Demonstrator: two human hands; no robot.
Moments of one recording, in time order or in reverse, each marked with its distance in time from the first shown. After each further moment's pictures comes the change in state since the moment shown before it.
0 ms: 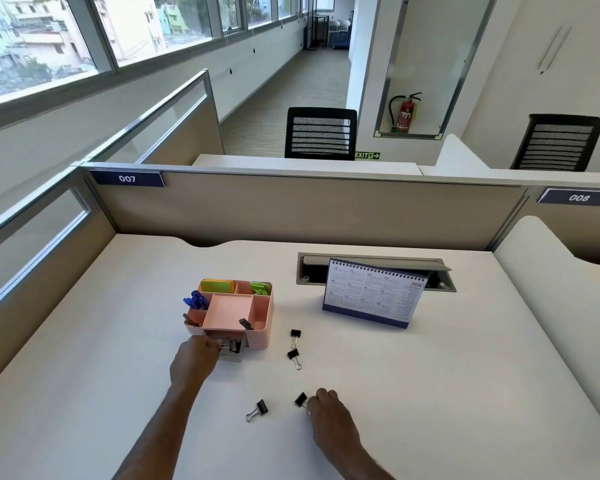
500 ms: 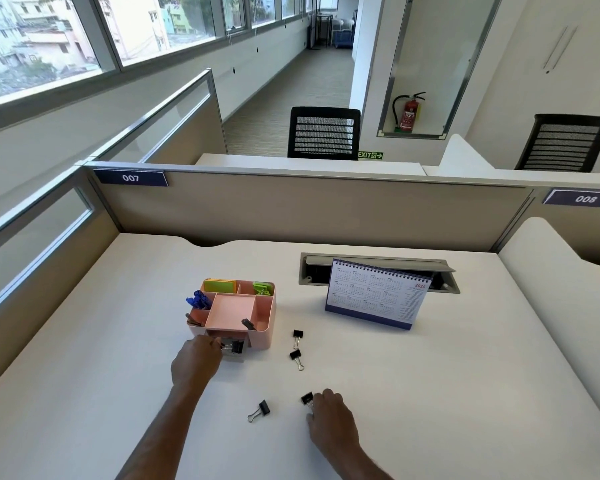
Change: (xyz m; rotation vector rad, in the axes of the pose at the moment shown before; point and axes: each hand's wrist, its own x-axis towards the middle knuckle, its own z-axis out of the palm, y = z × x) left_hand -0.008 0.002 -0.003 0.098 0.056 0.025; right_hand 0.008 -0.006 0.006 0.018 -0.088 0.135
